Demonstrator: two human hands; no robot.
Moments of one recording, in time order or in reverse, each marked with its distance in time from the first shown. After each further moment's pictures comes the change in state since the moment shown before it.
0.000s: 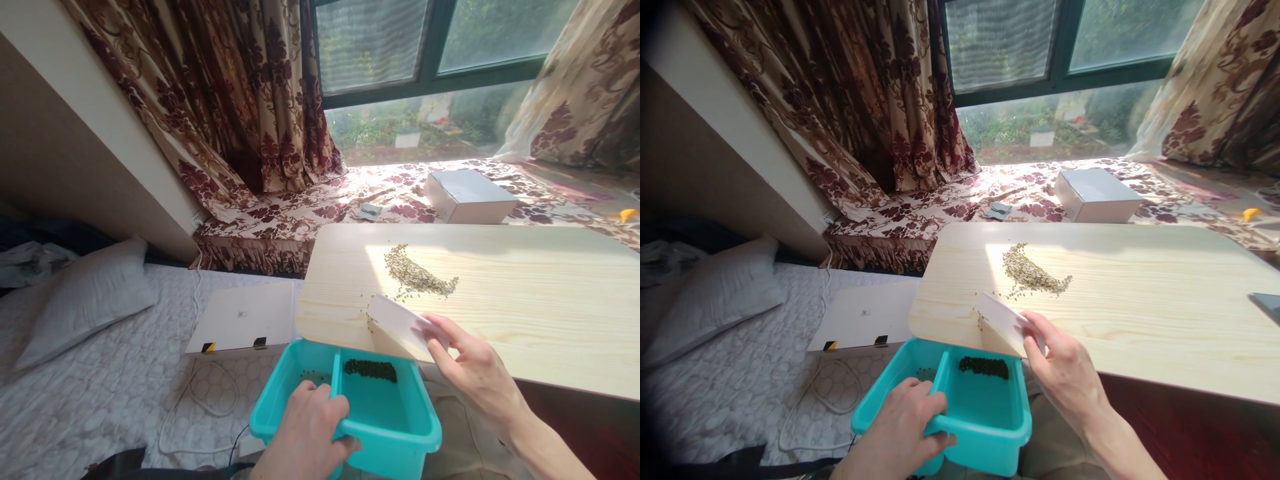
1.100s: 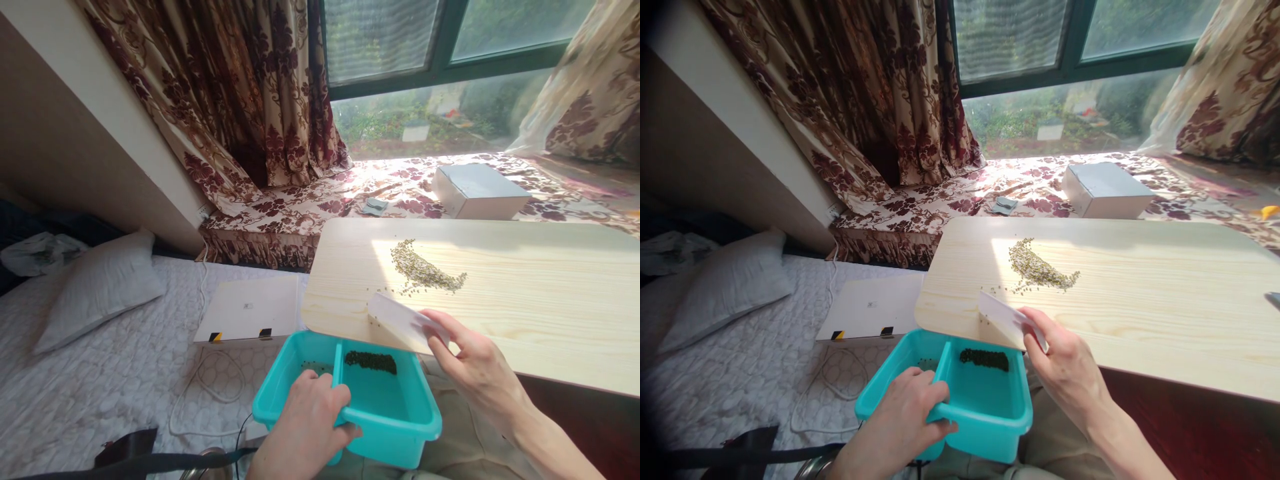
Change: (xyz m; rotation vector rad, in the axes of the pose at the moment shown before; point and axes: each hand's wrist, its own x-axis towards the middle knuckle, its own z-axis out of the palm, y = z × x) left_hand -0.007 -0.002 -0.009 -0.019 0.028 0.011; right_hand -0.002 -0.003 0.002 -0.009 -0.081 -0.038
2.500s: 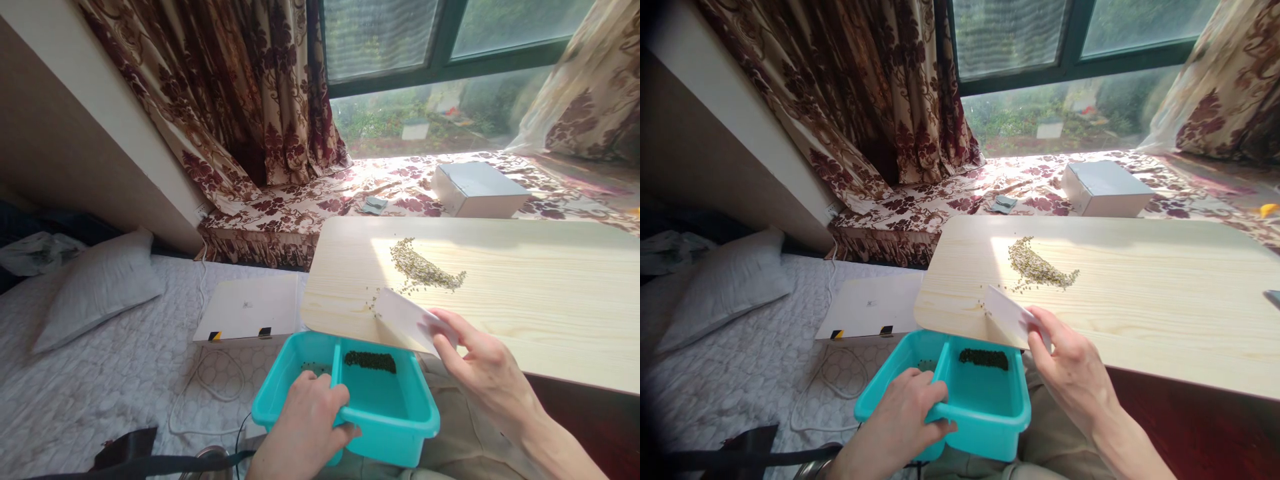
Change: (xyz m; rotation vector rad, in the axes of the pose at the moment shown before) left_hand 0.001 -0.003 0.007 0.004 0.013 0.000; right_hand -0.001 -0.012 -0.007 -0.049 0.069 0.011
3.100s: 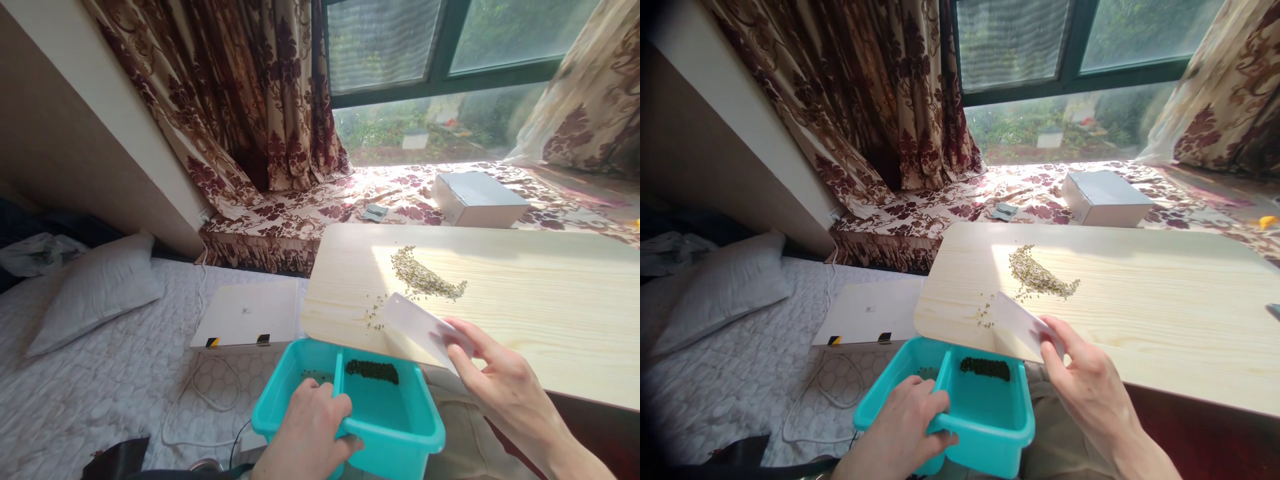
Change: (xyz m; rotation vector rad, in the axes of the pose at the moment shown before) left_hand 0.005 0.004 -0.001 0.004 -0.042 -0.022; right_hand -0.003 0.015 -0.004 0.063 0.042 0.088
